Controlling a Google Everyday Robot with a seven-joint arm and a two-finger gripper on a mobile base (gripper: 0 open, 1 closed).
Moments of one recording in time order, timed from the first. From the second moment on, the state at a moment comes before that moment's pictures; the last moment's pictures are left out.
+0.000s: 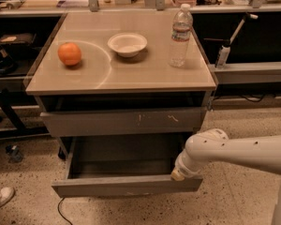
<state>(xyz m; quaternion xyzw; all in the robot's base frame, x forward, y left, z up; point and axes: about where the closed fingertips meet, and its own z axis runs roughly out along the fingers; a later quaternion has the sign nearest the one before) 0.492 -0.151 0.458 -0.46 0.88 0.07 0.10</state>
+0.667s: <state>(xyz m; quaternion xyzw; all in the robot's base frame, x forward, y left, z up) 0.482 -0.162 0.471 -0.45 0.89 0.08 0.11</state>
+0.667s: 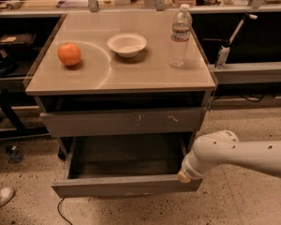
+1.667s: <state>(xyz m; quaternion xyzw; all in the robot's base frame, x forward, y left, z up) 0.417 -0.172 0.466 -0.40 0.90 0.11 0.07</state>
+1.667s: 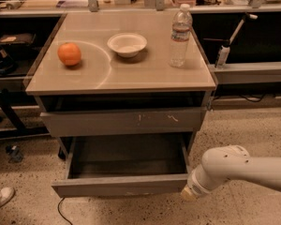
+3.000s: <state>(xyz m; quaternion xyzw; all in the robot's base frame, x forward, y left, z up) 0.473 -0.146 0.407 -0.38 0.91 0.11 0.09</state>
